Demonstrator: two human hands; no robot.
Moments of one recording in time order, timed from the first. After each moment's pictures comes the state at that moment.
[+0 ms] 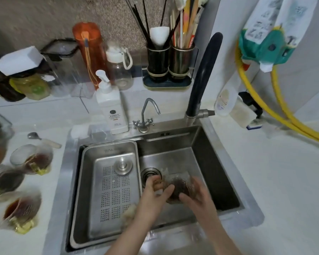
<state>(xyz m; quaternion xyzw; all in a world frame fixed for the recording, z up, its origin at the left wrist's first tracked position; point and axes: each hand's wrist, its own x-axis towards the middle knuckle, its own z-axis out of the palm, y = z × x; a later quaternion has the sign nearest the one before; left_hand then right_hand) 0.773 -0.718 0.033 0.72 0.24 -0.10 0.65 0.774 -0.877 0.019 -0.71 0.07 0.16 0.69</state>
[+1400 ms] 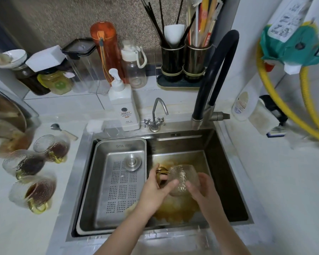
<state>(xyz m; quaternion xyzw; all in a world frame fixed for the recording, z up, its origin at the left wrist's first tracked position) 0.789 -0.722 0.050 0.71 0.23 -0.09 0.66 0.817 -0.888 0.022 -0.77 0.04 0.20 0.61</state>
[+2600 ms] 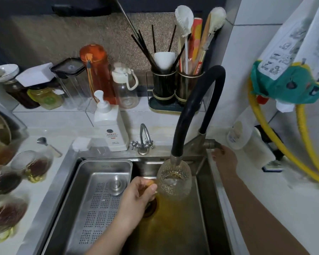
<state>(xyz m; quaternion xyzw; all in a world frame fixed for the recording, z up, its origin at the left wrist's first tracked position) 0.851 -0.735 0.082 0.70 0.24 0.06 0.67 1.065 -0.939 0.031 -0.84 0.10 0.03 0.53</state>
